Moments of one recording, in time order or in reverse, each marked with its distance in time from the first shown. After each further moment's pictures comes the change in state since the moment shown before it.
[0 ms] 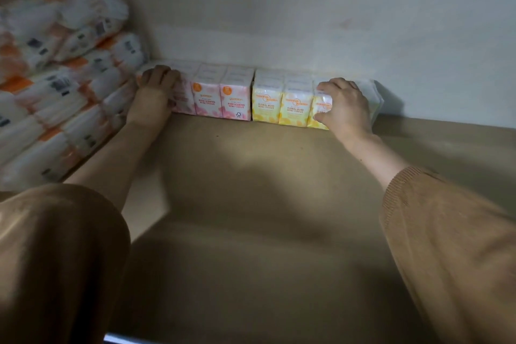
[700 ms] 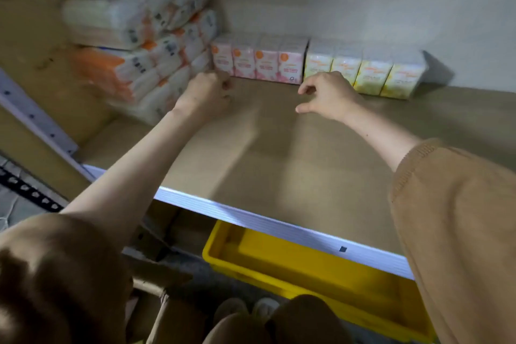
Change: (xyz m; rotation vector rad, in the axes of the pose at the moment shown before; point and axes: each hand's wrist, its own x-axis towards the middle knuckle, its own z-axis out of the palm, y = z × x) left_hand -0.112 0.031 -0.108 -0.130 -0.247 -0.166; right_hand -0.082 -0.110 -0.037 0.175 -0.359 -0.218
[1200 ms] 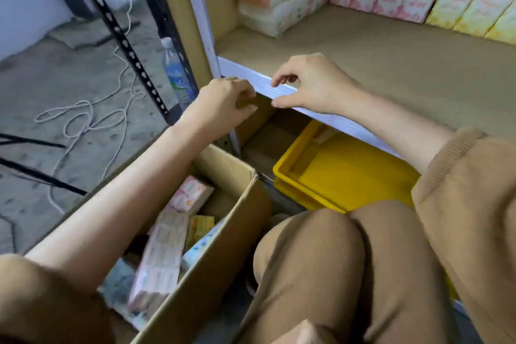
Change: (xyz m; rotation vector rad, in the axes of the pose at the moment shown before) left_hand -0.255 -0.060 -0.052 -0.017 0.021 -0.213; right_hand -0.133 -0.179 0.063 0.097 -0.250 -0.571
